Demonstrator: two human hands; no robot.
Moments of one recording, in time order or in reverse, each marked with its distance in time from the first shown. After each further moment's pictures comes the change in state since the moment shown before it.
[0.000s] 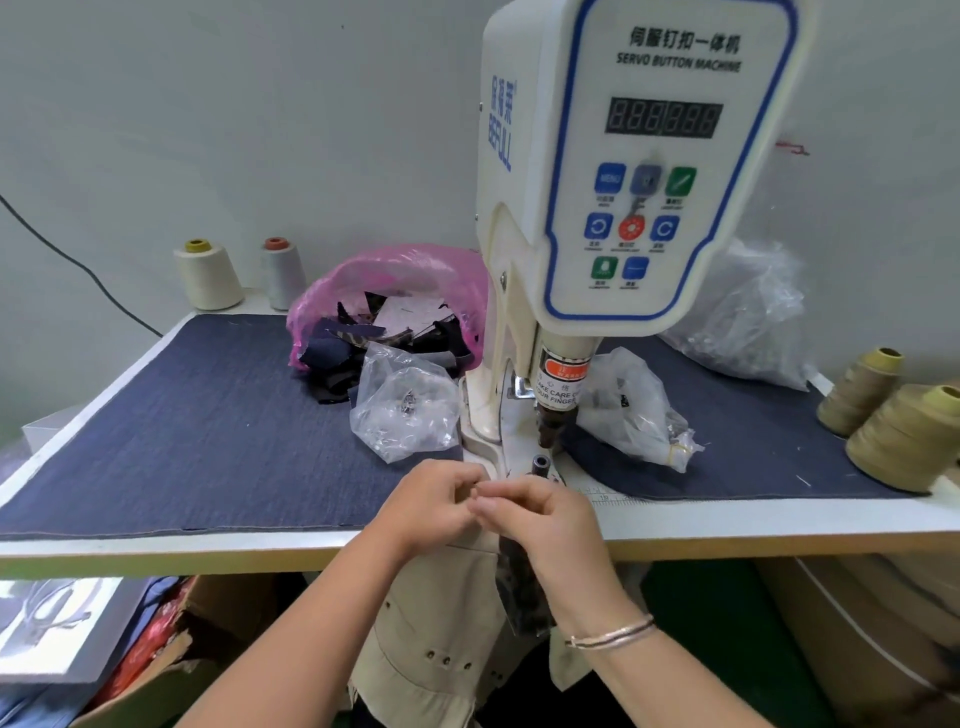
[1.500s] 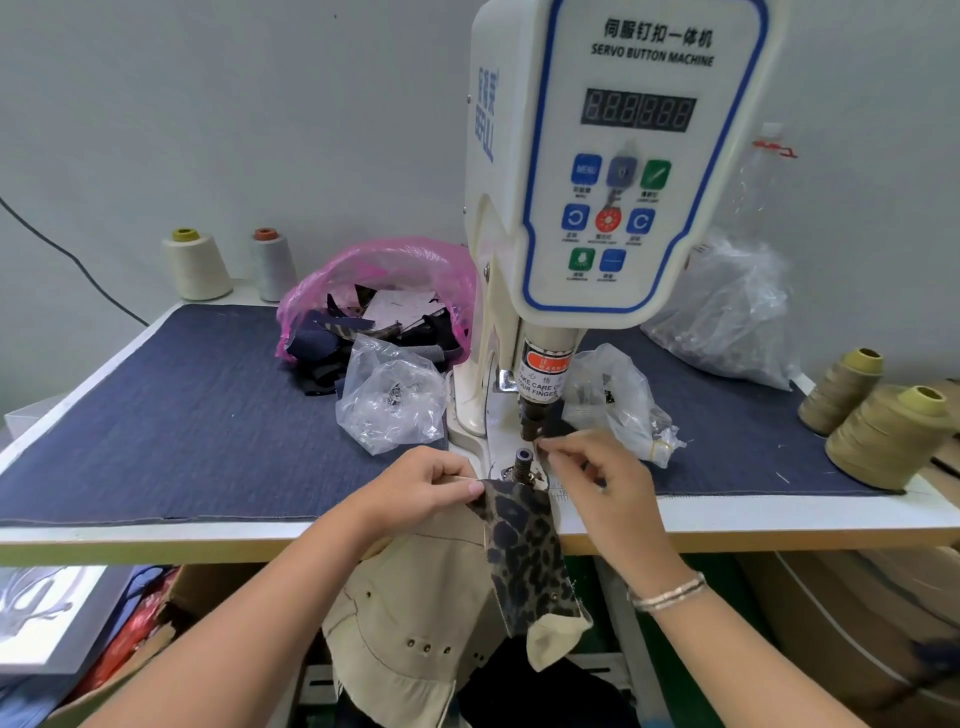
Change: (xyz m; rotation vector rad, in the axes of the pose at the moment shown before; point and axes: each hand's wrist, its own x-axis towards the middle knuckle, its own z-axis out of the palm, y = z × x) left_hand 0.001 0.010 -0.017 -0.319 -0.214 -0.024; right_hand 0.018 -0.005 -0.069 -0.572 0.110 -0.462
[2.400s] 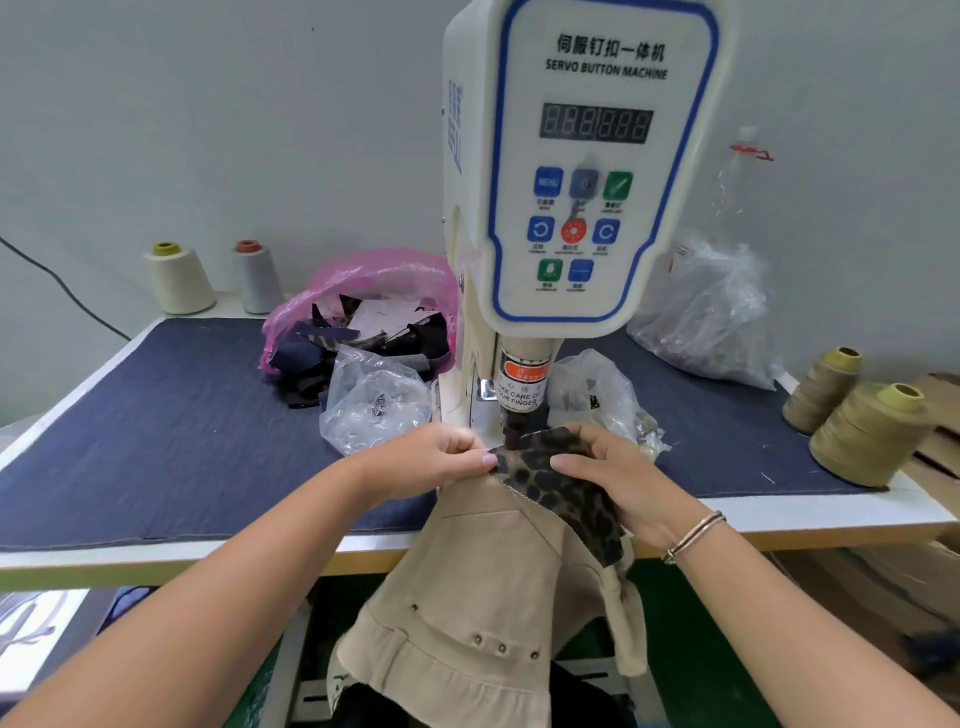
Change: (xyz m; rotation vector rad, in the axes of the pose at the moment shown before) left_hand 0.025 0.046 -0.010 0.109 -0.132 -0.093; right_hand 0.039 0.041 -0.030 0.587 -0.425 0.596
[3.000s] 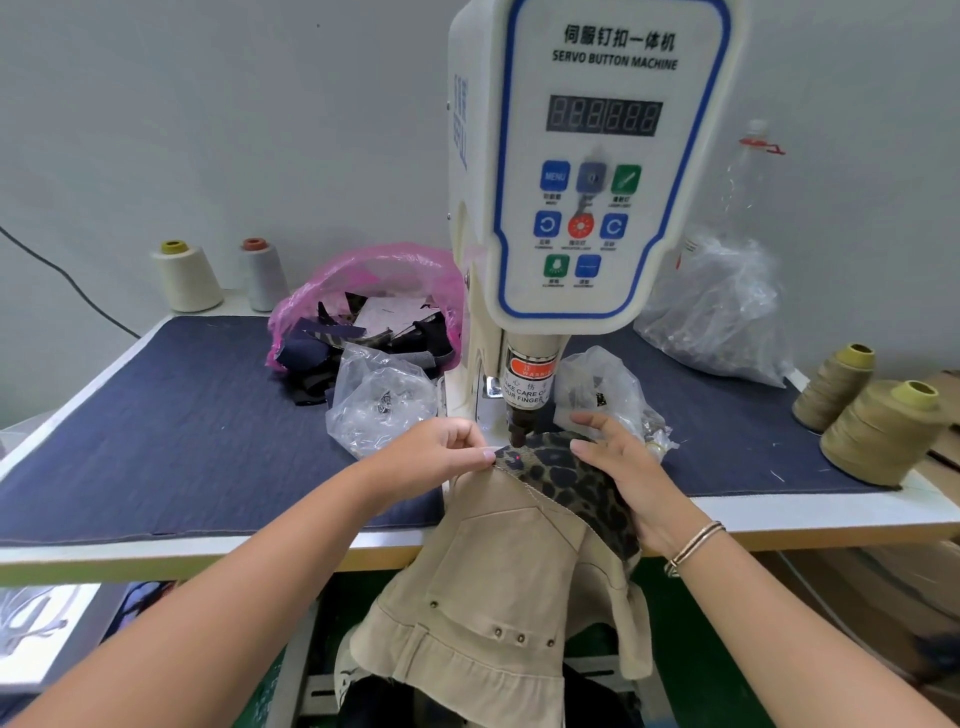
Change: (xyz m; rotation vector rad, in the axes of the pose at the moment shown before) left_hand 0.002 -0.008 0.006 -0.163 0.146 -0.013; right_hand 0.005 0.014 -0.004 0.194 0.112 -0.040
